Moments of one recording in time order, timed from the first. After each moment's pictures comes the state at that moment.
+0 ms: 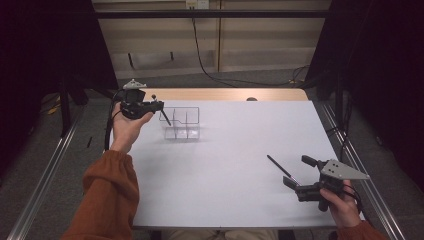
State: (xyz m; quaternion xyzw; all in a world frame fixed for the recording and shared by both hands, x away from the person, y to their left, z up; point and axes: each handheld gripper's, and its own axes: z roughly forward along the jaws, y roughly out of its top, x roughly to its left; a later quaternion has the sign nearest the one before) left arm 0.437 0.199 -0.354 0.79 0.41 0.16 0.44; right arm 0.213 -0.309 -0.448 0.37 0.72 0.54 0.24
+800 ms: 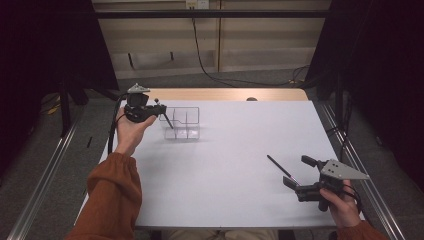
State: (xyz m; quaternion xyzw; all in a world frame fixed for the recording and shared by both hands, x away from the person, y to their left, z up) left arm 0.439 0.195 -0.370 0.78 0.41 0.15 0.44; right arm 0.213 -0.309 -0.449 0.37 0.72 0.54 0.24
